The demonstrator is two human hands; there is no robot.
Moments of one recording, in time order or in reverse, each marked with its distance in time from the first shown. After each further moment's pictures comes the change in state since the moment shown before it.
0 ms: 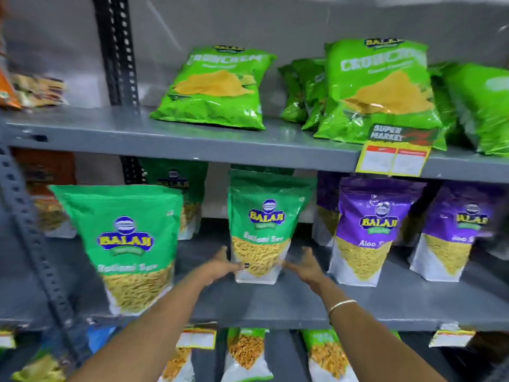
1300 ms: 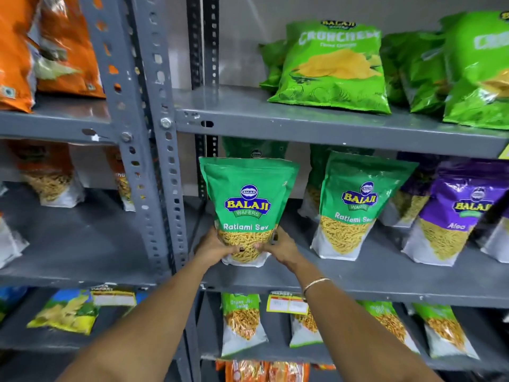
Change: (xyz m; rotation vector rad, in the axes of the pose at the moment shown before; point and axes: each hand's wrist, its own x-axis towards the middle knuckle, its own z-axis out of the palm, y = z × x) left_hand -0.034 -0.141 -0.188 -0.085 0.293 0.153; right_hand -0.078 -0.105 0.241 -0.067 -0.143 -0.125
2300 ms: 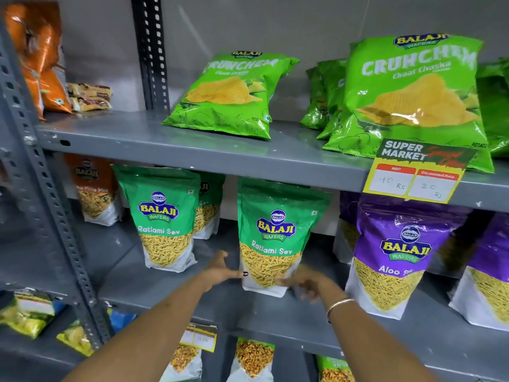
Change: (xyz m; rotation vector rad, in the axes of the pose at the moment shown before) left_hand 0.008 0.102 0.197 0.091 -0.057 -0.151; right_hand 0.042 0.106 -0.248 -0.078 -0.243 0.227
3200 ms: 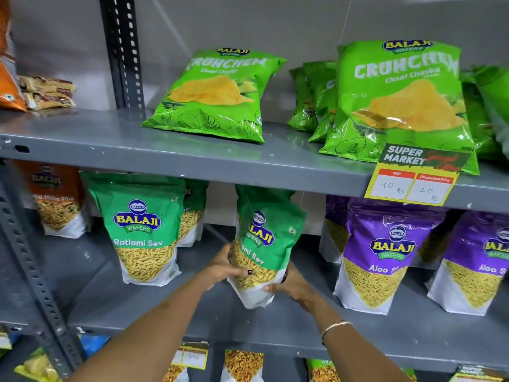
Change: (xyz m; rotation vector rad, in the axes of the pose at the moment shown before) left_hand 0.018 0.032 0.006 -0.207 -0.241 0.171; right_hand 0.002 0.007 0.014 0.264 0.006 -0.330
